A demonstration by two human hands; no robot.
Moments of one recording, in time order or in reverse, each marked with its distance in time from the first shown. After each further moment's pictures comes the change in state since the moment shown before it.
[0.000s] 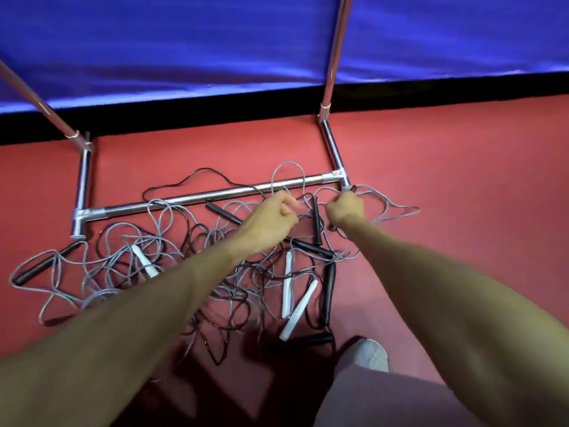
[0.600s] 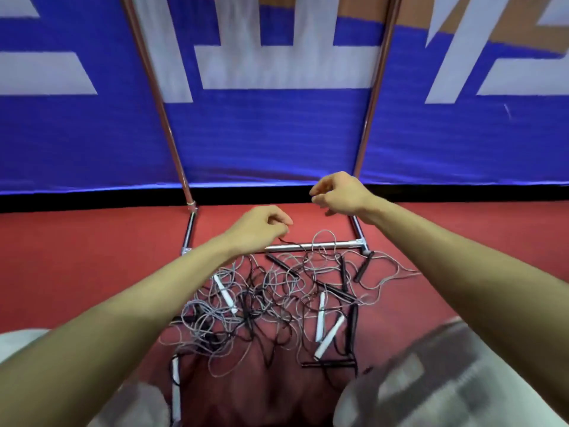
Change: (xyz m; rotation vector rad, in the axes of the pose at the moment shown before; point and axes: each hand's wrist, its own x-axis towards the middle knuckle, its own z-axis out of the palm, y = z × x) left_hand -0.212 0.068 -0.142 0.032 0.214 0.193; right_hand -0.233 -0.151 -0.137 0.037 -0.086 -0.704
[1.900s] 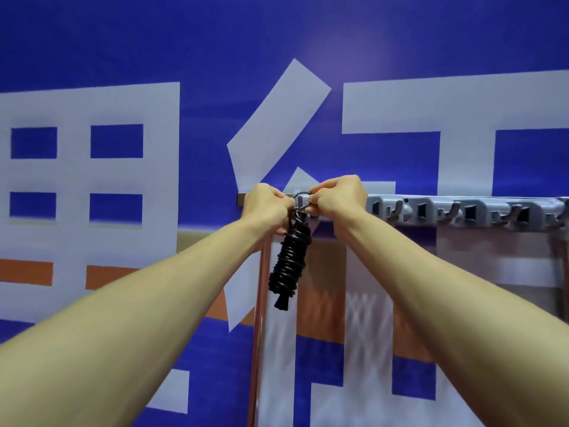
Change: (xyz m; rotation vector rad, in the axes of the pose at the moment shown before) left_hand 0.127 0.246 -0.473 -0.098 0.959 0.429; right_hand 0.230 -0.493 -0.175 0.613 0.671 -0.513
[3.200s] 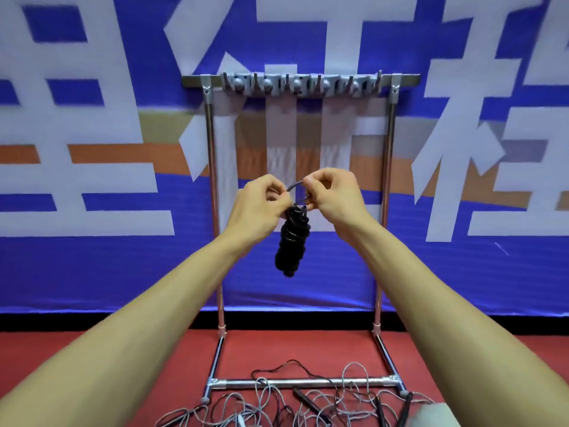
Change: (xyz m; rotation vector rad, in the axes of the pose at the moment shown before) left_hand -0.380 0.038 0.008 -0.070 -0.276 0.047; right_hand -0.326 0.045 -0.247 -0.038 -0.184 0.004
